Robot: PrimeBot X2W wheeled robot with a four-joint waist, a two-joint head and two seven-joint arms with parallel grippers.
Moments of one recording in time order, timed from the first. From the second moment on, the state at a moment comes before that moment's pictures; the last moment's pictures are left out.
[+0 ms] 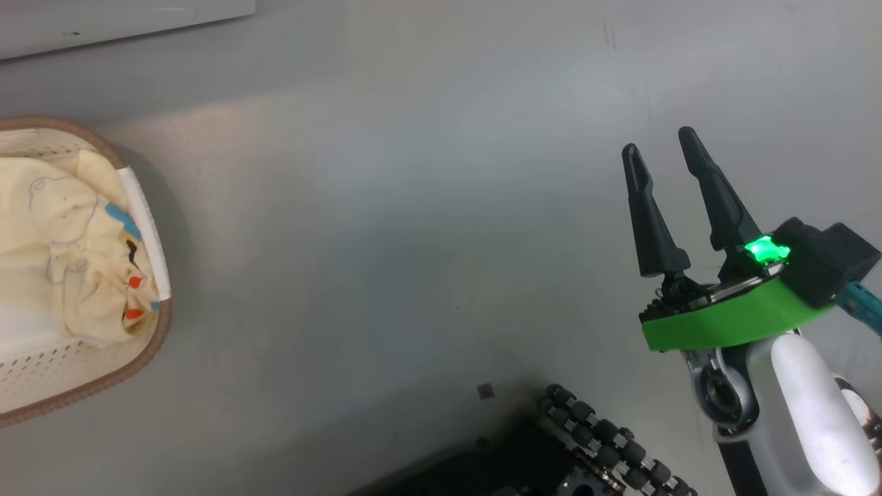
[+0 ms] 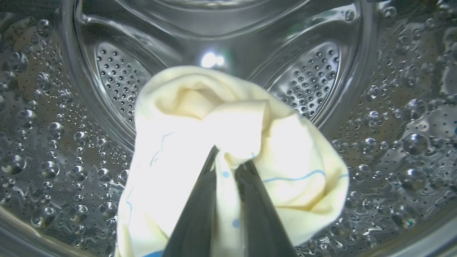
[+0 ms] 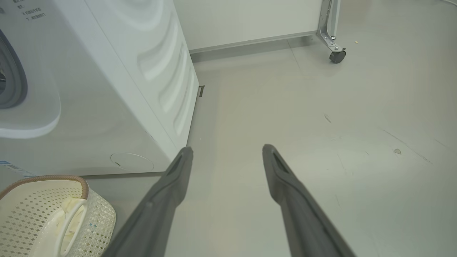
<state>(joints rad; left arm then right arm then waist) -1.52 0.57 -0.11 0.72 -0.42 -0.12 0.00 -0.26 -0.05 0.16 -0.03 0.32 0.13 -0.25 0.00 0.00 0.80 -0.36</state>
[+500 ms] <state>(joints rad) -1.64 0.60 -0.19 0.94 -0.40 -0.13 -0.04 -0.28 -0.05 0.19 -0.02 0.34 0.13 -0.25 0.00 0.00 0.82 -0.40</state>
